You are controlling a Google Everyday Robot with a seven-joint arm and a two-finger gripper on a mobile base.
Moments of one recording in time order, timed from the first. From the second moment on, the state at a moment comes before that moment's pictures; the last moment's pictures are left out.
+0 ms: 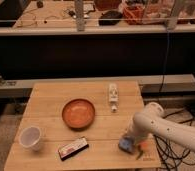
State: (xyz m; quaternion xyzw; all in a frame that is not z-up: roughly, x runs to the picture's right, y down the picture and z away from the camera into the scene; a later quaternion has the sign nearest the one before) arm 0.203 0.245 0.765 -0.28 -0.17 -0.37 0.87
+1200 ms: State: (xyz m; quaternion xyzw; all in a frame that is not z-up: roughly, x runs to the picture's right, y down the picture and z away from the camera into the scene) arm 0.087 0.255 0.771 -0.26 -0.21 -0.50 0.80
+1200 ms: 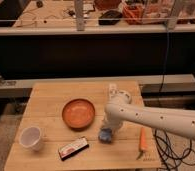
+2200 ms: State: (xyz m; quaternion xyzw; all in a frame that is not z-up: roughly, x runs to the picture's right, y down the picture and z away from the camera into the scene) arm 0.213 0.318 0.753 -0.33 -0.17 -0.37 0.86
